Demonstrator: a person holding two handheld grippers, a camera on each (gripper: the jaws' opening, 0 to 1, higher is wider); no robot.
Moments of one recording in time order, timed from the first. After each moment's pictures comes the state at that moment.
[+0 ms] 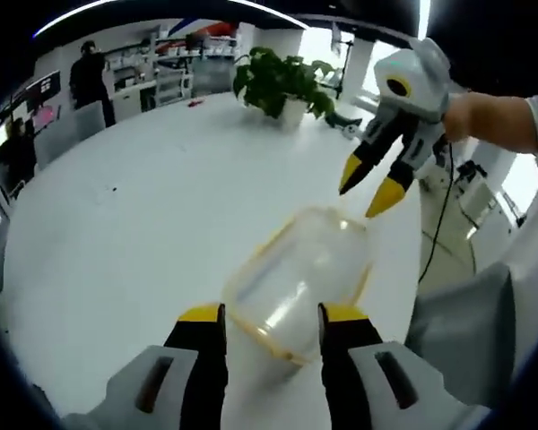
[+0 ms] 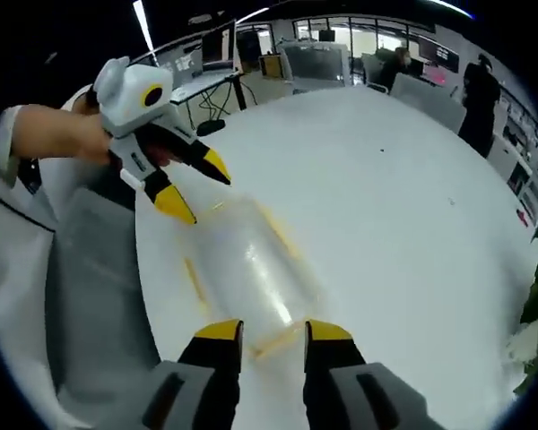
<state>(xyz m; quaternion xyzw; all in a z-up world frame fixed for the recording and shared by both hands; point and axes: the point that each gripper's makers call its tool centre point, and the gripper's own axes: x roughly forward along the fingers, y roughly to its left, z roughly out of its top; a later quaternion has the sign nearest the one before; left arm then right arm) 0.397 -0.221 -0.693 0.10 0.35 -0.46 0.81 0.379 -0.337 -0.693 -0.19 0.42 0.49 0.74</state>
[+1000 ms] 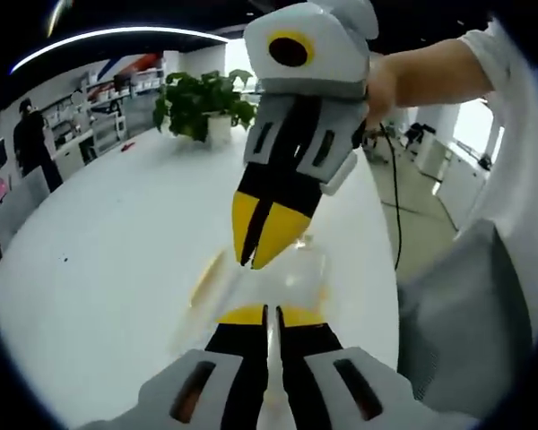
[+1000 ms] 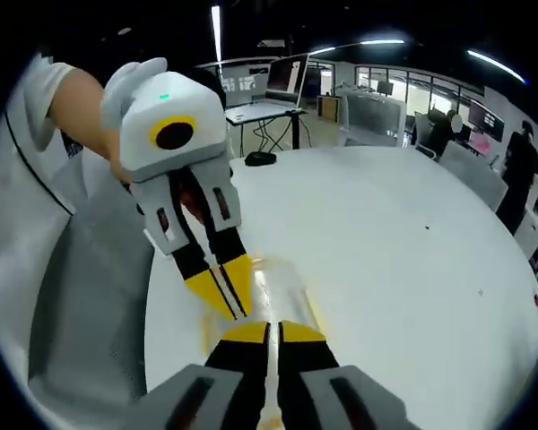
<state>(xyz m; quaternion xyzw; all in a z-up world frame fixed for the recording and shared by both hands) 0.366 -0.276 -0.702 0.18 0.29 -0.58 0.74 0.388 -0.276 -0.692 -0.20 0.33 0.57 0.72</state>
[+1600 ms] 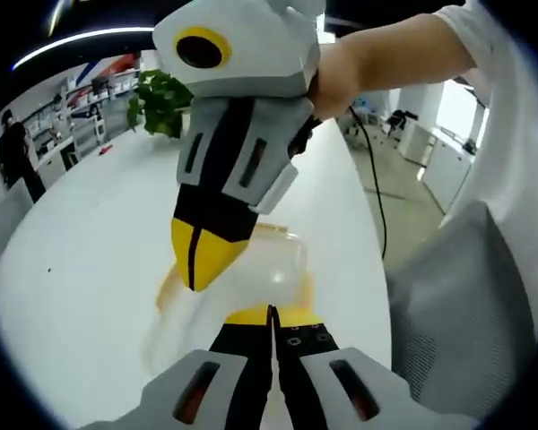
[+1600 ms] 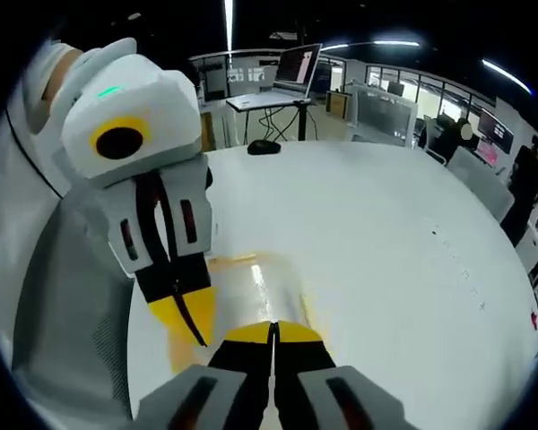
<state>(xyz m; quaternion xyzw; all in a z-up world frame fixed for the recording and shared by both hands) 0.349 -0.286 -0.715 0.20 0.29 -0.60 0.71 0.400 -0.265 -0.709 -0.24 0.32 0.57 0.71</state>
